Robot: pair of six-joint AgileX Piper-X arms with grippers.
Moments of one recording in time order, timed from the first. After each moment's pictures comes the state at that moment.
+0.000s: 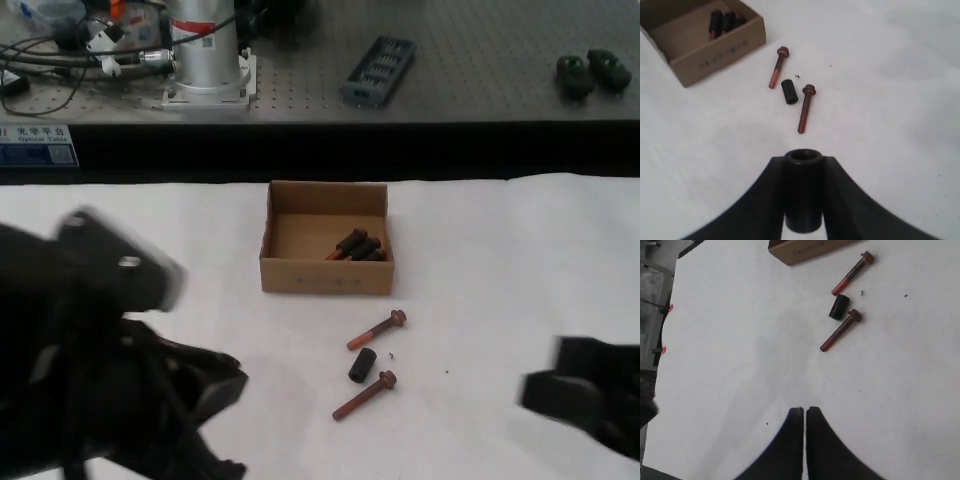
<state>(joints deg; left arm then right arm) -40.6 53.1 -35.3 18.6 5.3 1.0 45.4 42.2 -31.3 34.0 -4.1 52.1</state>
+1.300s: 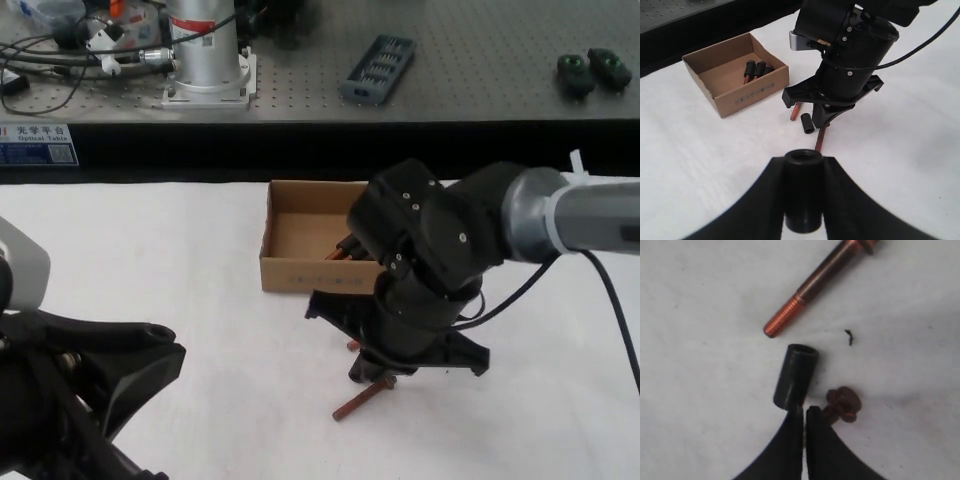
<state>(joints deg) -40.6 33.7 -32.7 21.5 0.6 0.0 43.7 107.2 -69.2 42.7 -3.1 51.9</state>
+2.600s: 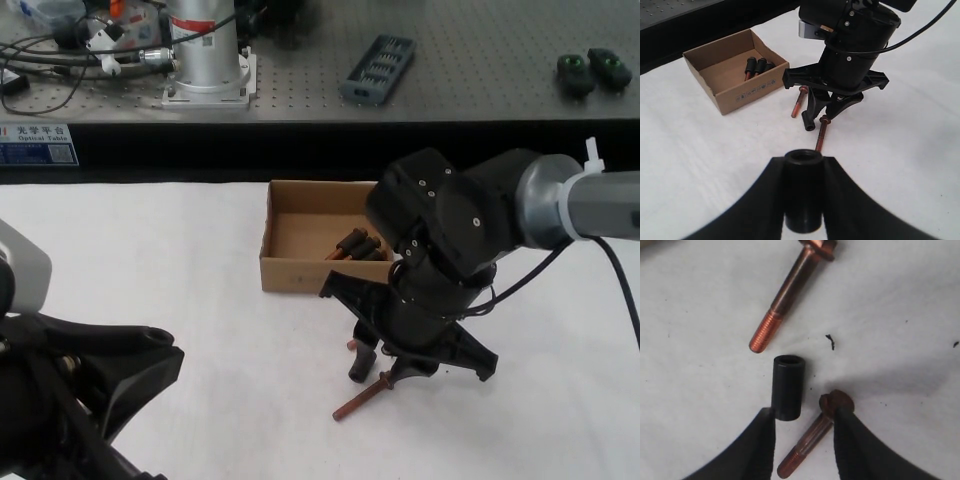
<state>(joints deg) -40.6 33.7 -32.7 22.7 0.4 0.0 41.5 107.2 -69.3 41.0 -5.2 59.5</state>
